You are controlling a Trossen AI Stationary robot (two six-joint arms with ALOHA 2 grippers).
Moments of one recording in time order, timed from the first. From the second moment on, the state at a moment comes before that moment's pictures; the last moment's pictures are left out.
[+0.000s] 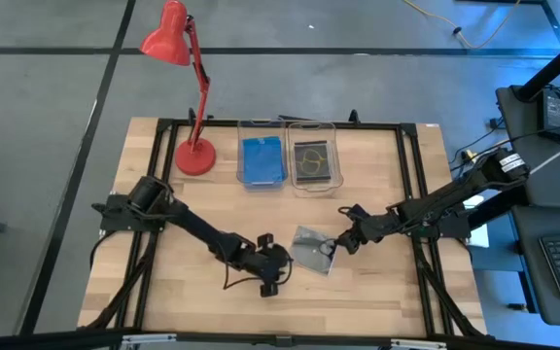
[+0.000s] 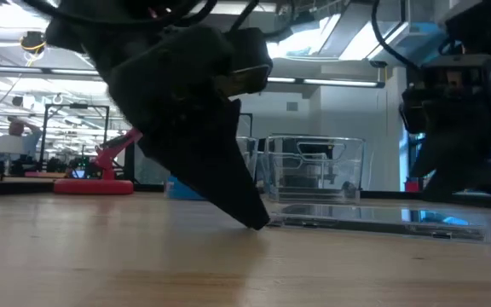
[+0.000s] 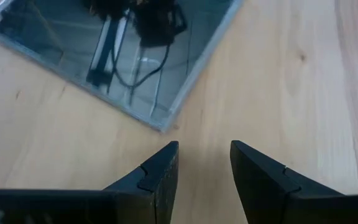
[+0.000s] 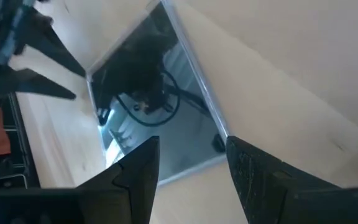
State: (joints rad) left arm -0.42 2.01 1.13 0.00 -0.28 -0.53; right arm 0.36 1.24 0.31 0.17 0.15 1.23
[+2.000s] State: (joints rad) left arm -0.33 2.07 1.14 0.02 -0.25 -0.43; right arm 0.35 1.39 0.25 0.34 0.16 1.28
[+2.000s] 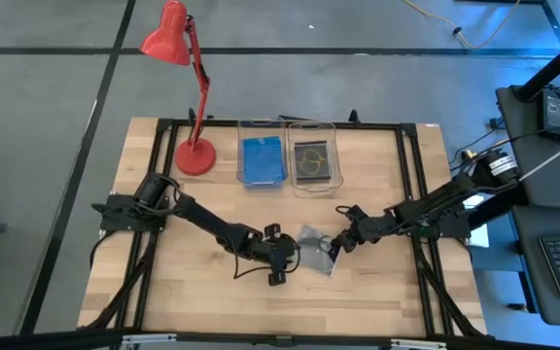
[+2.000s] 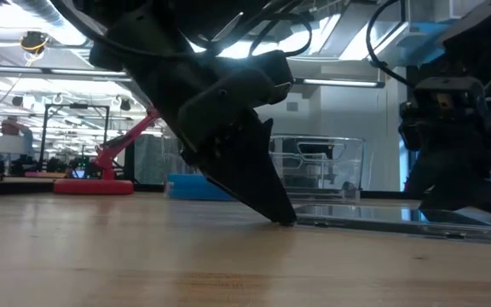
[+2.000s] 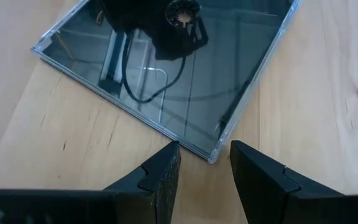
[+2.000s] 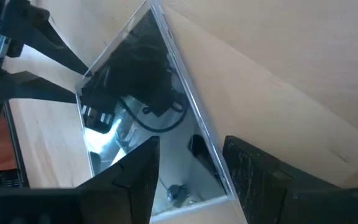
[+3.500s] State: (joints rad) left arm -0.32 2.08 1.14 0.14 -0.42 -0.46; right arm 0.25 1.41 0.24 0.49 -0.15 1.31
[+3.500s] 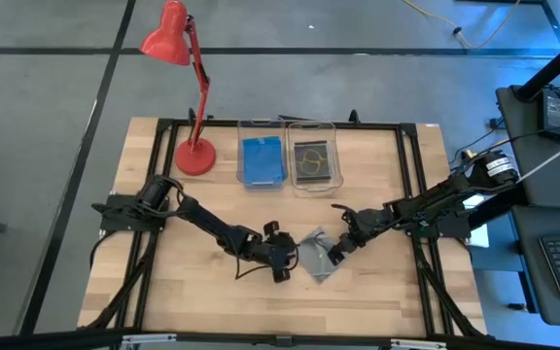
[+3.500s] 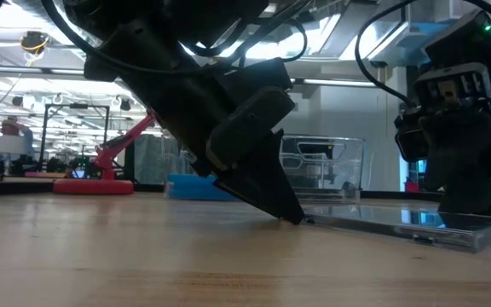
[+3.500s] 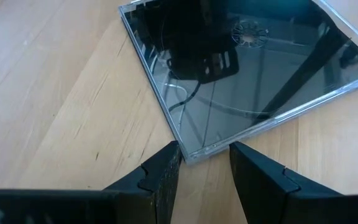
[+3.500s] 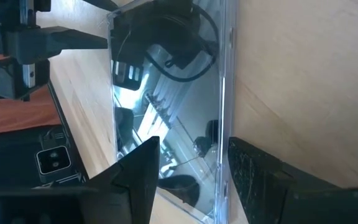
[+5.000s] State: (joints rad) left arm -0.33 2.08 1.14 0.12 -0.41 -0.46; right arm 0.28 1.36 0.24 0.57 -0.25 1.29
